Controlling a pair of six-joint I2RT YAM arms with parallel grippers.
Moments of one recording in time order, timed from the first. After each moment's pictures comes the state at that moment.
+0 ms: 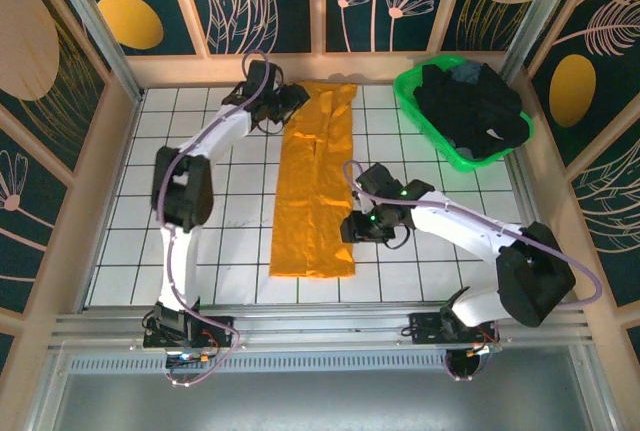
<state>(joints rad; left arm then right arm) -0.36 2.11 1.79 -0.36 0.32 -0.98 0.72 1.41 0.88 -0.72 -0.33 0.55</state>
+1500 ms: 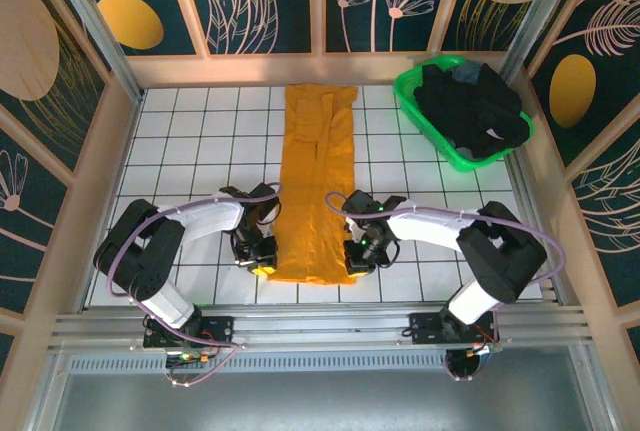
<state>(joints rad) -0.61 1.63 0.81 -0.85 0.41 -0.67 0.81 1.56 0.79 -0.69 -0.45 0.60</state>
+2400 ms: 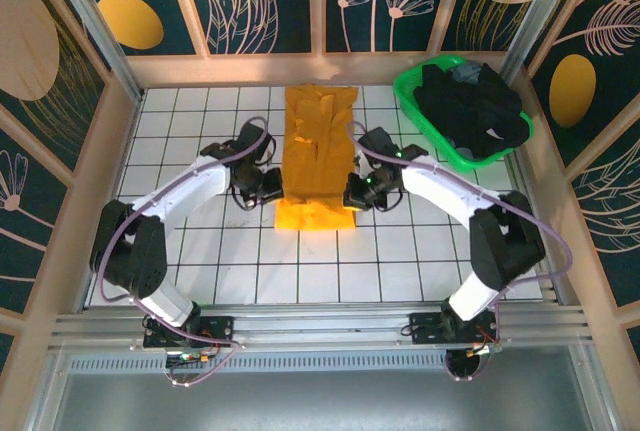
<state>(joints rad) -0.46 1.64 1.23 -0.78 0.27 -0.74 0.55 1.66 1.21 -0.76 -0.42 0.63</state>
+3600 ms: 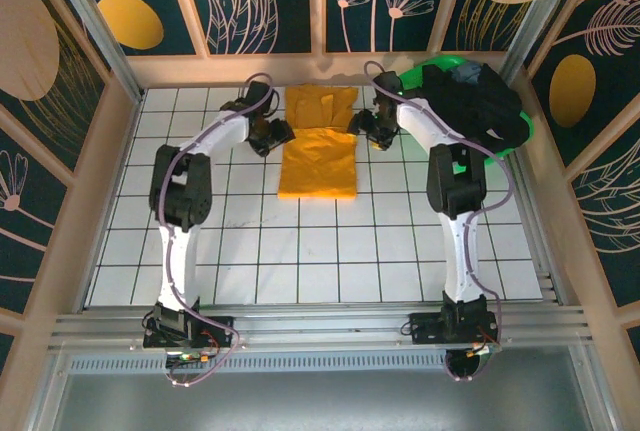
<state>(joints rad) -0.32 2.17 1.74 -0.68 0.20 -0.76 0.30 2.26 1.93 -0.82 -0.28 0.59</state>
